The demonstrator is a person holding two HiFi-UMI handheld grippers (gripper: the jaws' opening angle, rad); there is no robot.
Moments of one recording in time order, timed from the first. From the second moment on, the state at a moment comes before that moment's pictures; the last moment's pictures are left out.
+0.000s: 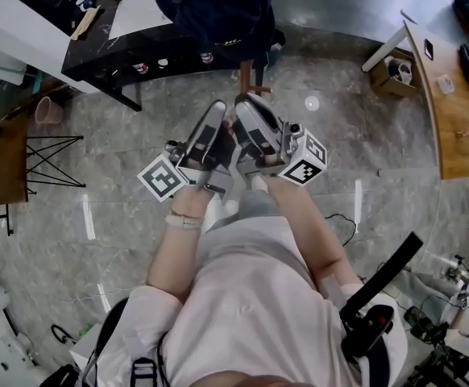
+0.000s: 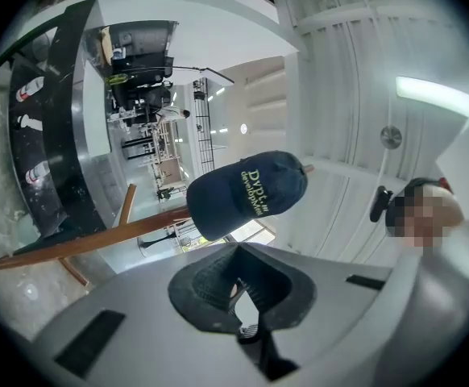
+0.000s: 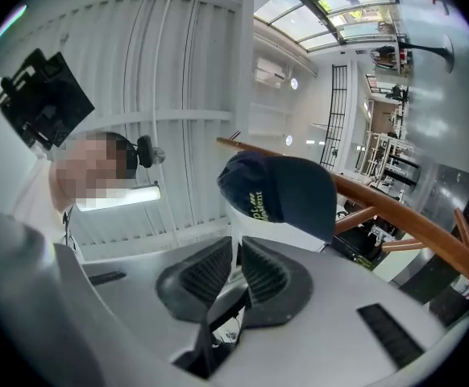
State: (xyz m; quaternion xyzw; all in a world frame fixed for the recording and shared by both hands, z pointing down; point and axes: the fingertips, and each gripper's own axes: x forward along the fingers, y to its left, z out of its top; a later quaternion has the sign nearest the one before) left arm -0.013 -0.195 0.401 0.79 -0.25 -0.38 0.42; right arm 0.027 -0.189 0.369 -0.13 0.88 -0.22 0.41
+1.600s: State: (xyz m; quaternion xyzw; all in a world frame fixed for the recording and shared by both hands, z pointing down) left arm -0.314 0.051 0.341 0.63 -0.64 -0.42 0.10; right arm -0.285 0.004 0.314 0.27 0.89 -0.30 0.22
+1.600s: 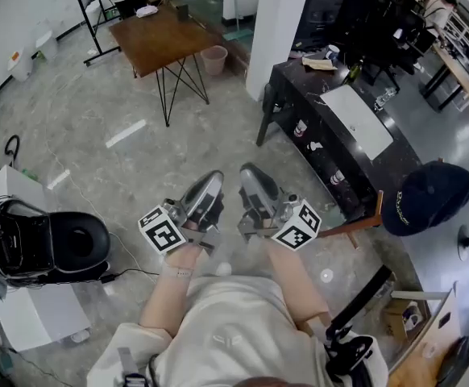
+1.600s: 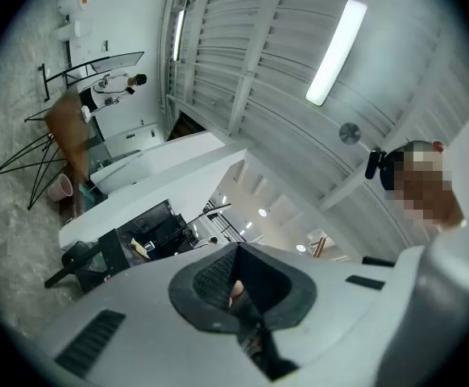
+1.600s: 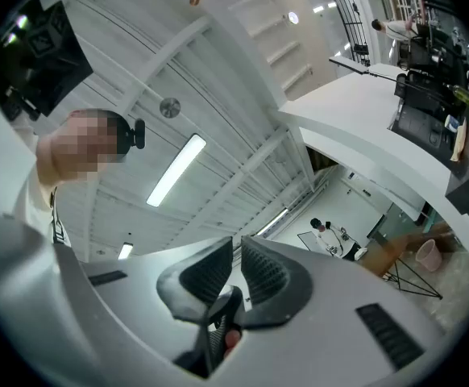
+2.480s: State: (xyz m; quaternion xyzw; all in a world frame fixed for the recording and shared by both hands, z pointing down) left arm -0.315 0.054 0.358 0.62 -0.65 -0.42 0.12; right arm -0.291 0.005 0.341 0.25 0.89 -0.32 0.20
